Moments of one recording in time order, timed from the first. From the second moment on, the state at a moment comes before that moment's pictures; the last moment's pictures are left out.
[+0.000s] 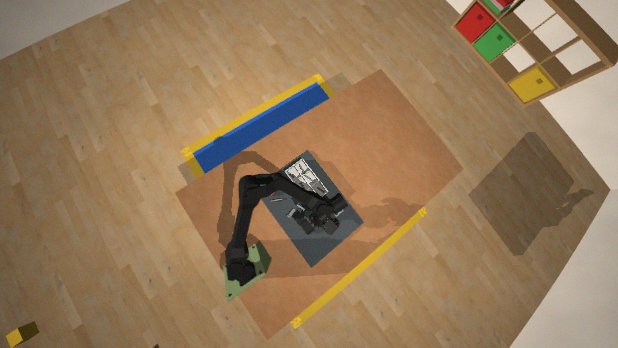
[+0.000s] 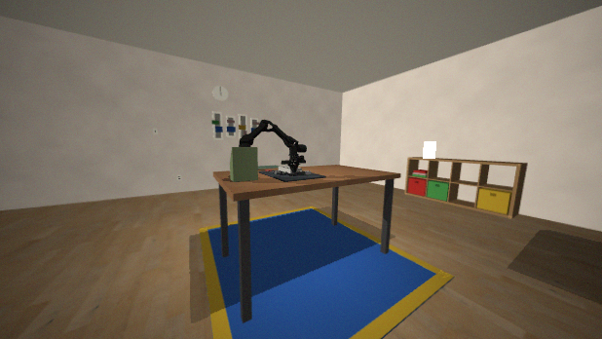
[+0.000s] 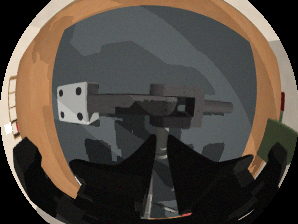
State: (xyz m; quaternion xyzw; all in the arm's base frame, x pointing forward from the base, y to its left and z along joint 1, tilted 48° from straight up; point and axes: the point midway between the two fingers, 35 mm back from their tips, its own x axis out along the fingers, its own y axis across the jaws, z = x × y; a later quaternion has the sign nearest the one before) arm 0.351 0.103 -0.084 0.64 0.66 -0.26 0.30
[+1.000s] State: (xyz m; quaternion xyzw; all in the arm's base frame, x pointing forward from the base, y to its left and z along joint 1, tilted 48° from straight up) arm 0.351 0.103 -0.084 0.64 0.66 -0.27 0.30
